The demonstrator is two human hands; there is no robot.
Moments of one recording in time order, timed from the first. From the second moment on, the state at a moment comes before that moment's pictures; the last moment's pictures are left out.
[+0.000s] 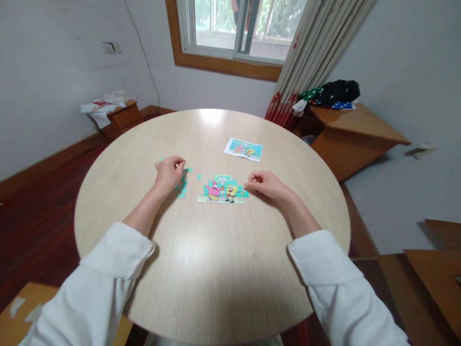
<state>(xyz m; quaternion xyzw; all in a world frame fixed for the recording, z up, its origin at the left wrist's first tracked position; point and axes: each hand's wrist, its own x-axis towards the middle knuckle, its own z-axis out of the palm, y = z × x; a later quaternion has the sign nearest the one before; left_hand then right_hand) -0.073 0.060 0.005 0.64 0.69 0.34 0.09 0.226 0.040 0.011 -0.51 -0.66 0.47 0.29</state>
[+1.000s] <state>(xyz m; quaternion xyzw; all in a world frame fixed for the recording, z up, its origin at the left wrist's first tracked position) -0.135 0.080 -0.012 0.55 0.79 0.28 0.06 0.230 0.043 0.007 -0.51 -0.66 0.47 0.28</state>
